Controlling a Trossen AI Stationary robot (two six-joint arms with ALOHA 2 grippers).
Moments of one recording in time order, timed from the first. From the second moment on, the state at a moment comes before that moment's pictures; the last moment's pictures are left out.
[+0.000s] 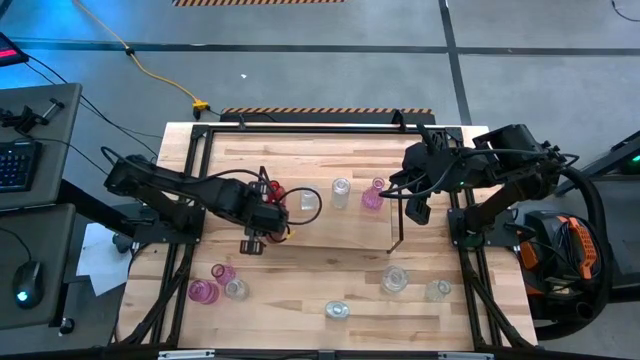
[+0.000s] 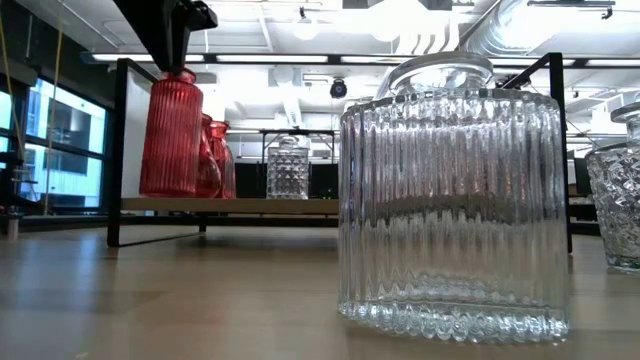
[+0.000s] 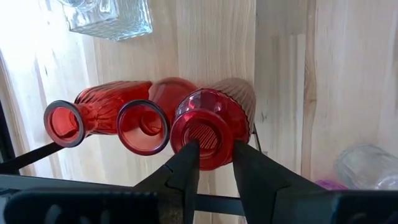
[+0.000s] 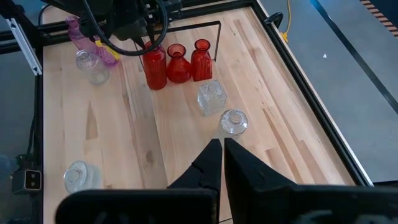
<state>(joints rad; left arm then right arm) -0.25 1.53 1.44 -1.34 -0.23 -0.15 0.29 1.54 2.26 -1.57 0.41 0.42</state>
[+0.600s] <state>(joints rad) -0.24 1.52 1.54 -1.37 -0.24 -0.18 0.29 1.54 2.26 -1.57 0.41 0.43</state>
